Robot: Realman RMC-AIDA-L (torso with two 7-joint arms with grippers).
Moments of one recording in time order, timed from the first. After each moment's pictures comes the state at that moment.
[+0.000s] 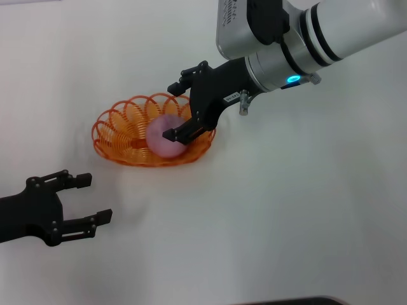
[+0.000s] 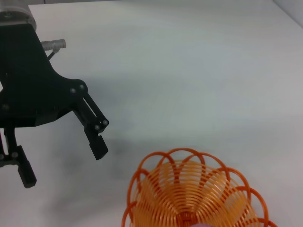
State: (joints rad) left arm -0.28 -2.16 0.56 0.81 2.23 1.69 -1.17; right arm 0.75 2.10 -1.47 -0.89 -2.06 -1.17 1.77
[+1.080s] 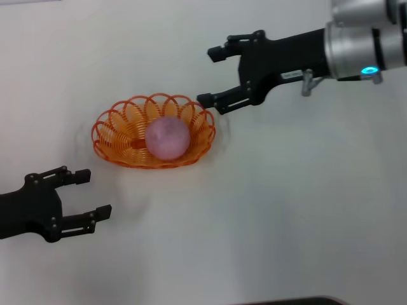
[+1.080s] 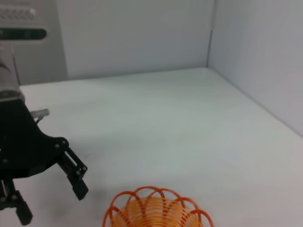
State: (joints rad) left arm -0.28 -2.16 0.55 0.81 2.22 1.69 -1.17; right arm 0.52 2.09 -1.21 -1.05 -1.92 -1.34 1.62
